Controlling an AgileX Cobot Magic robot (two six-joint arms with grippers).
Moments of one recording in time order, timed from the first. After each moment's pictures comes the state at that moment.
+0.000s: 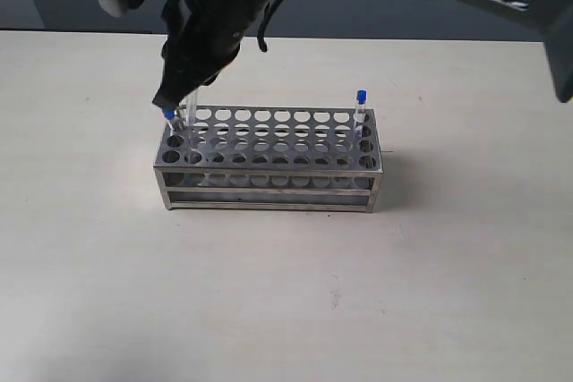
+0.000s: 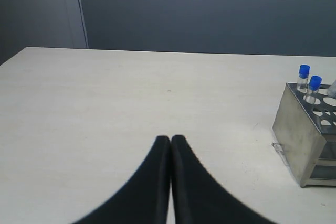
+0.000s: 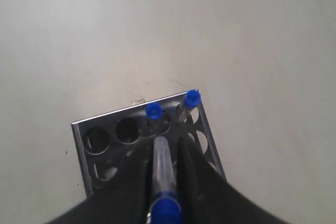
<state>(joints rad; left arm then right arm) 0.03 0.00 0.00 0.47 0.29 -0.51 0.89 2.11 -1.92 0.21 0.88 -0.65</state>
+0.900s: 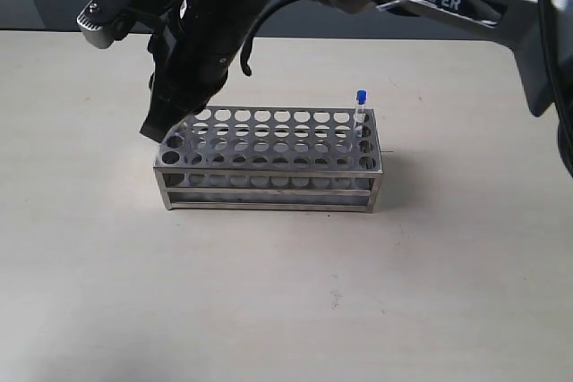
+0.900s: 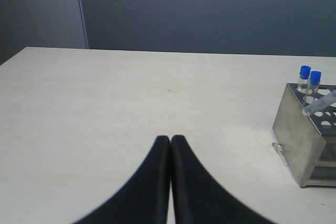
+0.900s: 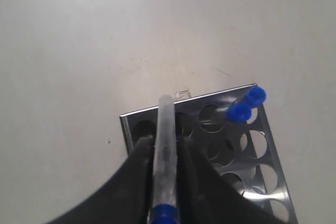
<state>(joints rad) 0.03 0.00 0.00 0.47 0.29 -0.51 0.92 2.14 -1.92 0.26 0.96 -0.66</state>
